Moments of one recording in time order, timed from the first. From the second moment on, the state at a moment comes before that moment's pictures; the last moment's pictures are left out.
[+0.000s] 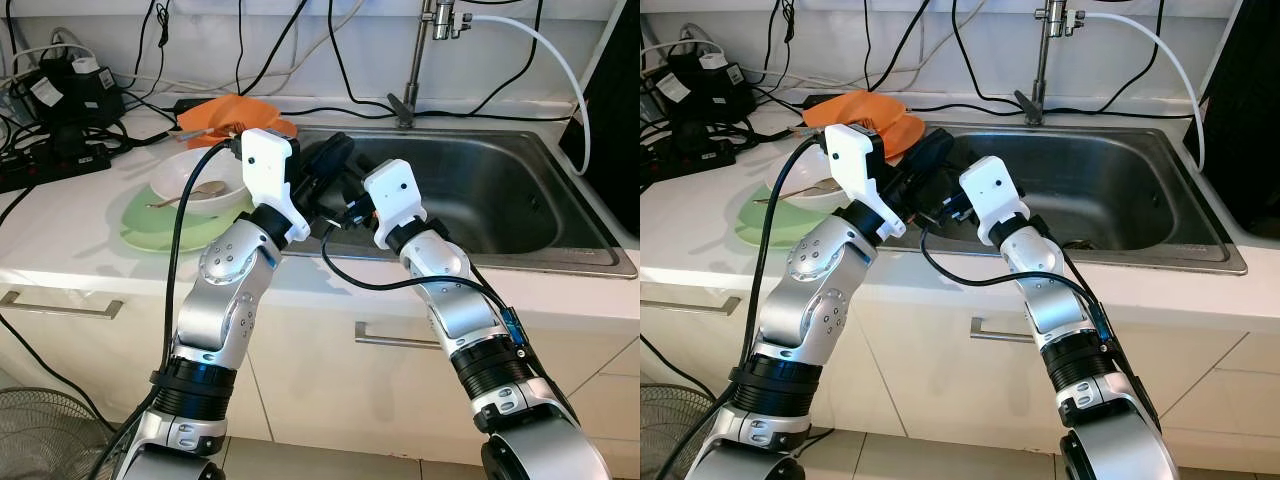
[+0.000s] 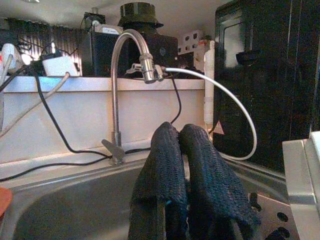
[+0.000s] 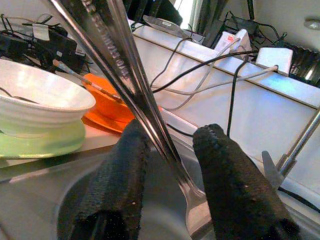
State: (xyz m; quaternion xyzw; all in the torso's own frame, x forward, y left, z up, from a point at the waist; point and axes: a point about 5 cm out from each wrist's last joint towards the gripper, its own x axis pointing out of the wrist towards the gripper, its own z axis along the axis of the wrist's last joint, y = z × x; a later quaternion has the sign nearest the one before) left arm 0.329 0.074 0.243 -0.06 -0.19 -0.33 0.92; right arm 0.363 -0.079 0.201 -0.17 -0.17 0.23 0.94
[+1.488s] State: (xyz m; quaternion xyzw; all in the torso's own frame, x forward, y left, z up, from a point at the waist) left arm 0.327 0.069 0.240 -0.02 -0.19 -0.33 0.92; right arm 0.365 -0.086 0.198 -0.17 -0.16 0.21 0.95
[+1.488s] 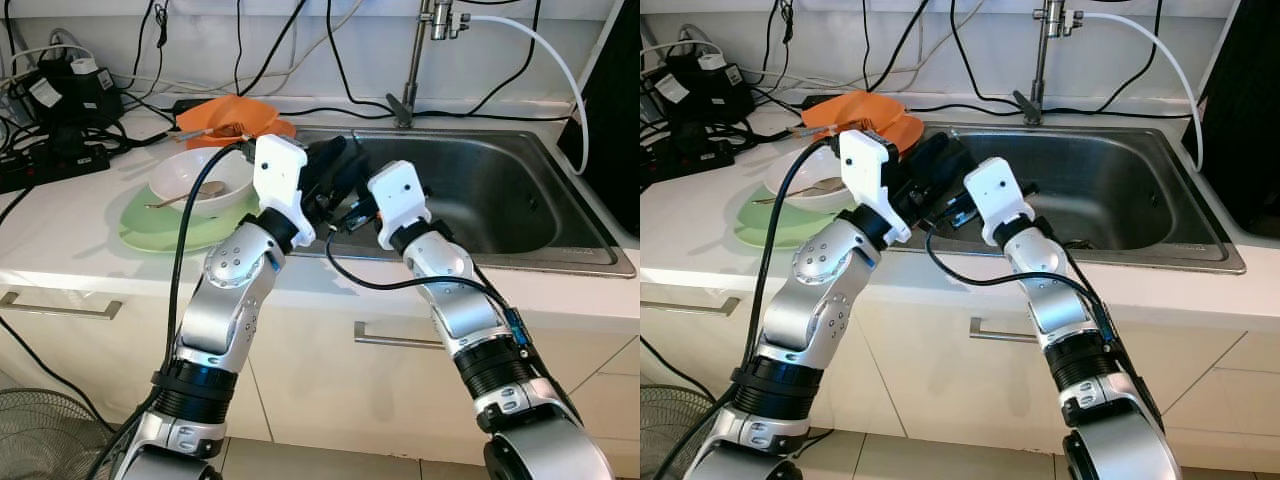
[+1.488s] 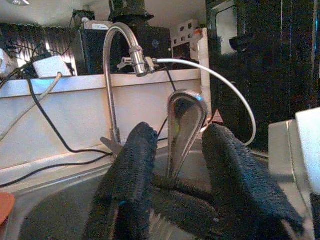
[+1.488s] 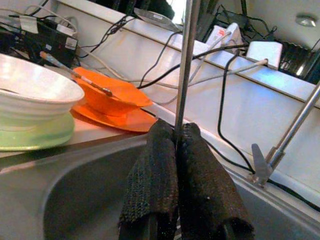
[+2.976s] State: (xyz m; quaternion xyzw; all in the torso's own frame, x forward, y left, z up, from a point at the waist) left arm 0.330 0.089 0.170 0.08 0.02 -0.30 0.95; right arm 0.392 -0.153 0.191 -0.20 -0.10 0.09 0.97
